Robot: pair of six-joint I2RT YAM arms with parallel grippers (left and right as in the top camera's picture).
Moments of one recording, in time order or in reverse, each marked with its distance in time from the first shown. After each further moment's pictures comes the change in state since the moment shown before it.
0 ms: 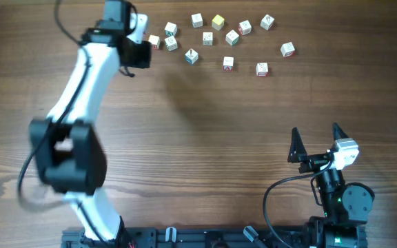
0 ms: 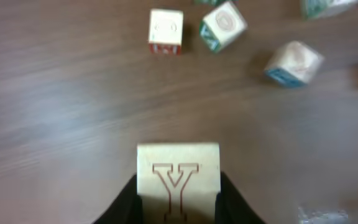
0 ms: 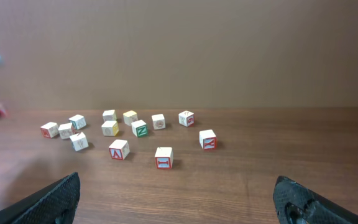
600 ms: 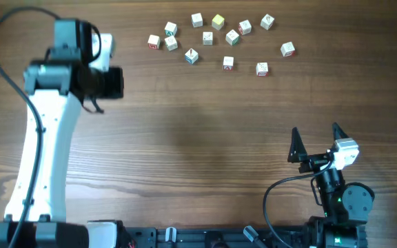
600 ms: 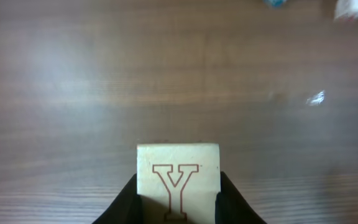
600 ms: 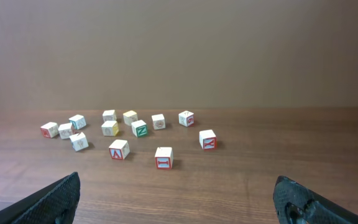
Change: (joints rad) left arm 0.080 -0.463 -0.222 -0.299 -0.003 -0.060; right arm 0.000 0.000 0.000 0.000 0.000 0.000
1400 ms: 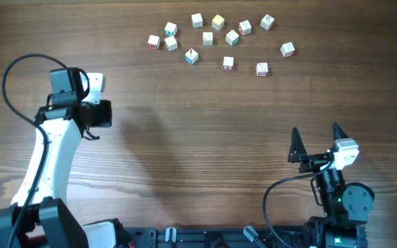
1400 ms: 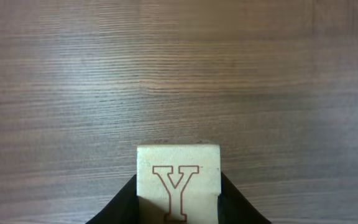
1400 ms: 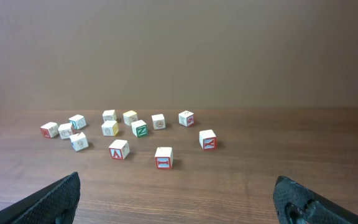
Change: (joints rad) left arm 0.187 -0.034 -0.495 0.484 -0.026 0.214; right arm 0.000 0.000 0.000 0.000 0.000 0.000
